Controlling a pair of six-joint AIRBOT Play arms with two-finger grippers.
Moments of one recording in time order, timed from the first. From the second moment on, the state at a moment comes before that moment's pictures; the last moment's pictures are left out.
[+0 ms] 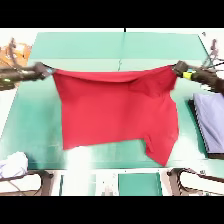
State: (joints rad) left arm 0.26 -1.49 1.19 0.39 -1.01 -0.85; right arm -0.23 -1.41 1.13 -0.52 0.63 1.00
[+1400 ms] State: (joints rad) left arm 0.18 -1.71 1.35 0.89 -1.15 -1.17; right arm -0.38 -1.76 1.45 -0.84 1.14 1.08
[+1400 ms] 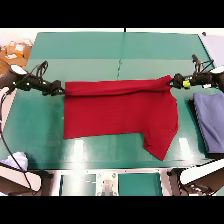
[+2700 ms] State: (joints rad) left arm 0.16 -1.34 1.09 0.97 -1.43 -1.38; right arm -0.56 -1.31 1.12 -1.18 1.42 1.39
